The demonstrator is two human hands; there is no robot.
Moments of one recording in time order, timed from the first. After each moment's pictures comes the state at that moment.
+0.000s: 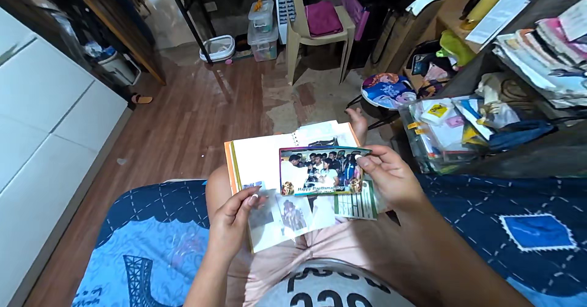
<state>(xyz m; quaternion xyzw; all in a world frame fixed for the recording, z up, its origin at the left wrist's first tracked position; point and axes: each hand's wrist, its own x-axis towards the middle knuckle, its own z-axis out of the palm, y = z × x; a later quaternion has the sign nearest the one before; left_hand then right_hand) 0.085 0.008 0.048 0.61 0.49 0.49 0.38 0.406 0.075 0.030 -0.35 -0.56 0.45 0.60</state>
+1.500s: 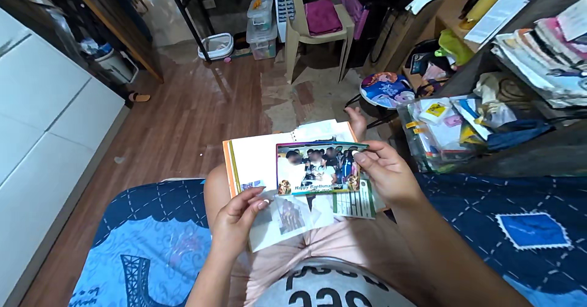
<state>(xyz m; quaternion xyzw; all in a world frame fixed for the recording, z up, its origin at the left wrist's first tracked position) 0.093 0.007 0.042 0.58 0.47 0.51 0.42 0.401 0.079 0.036 -0.36 -0.53 0.48 0.60</state>
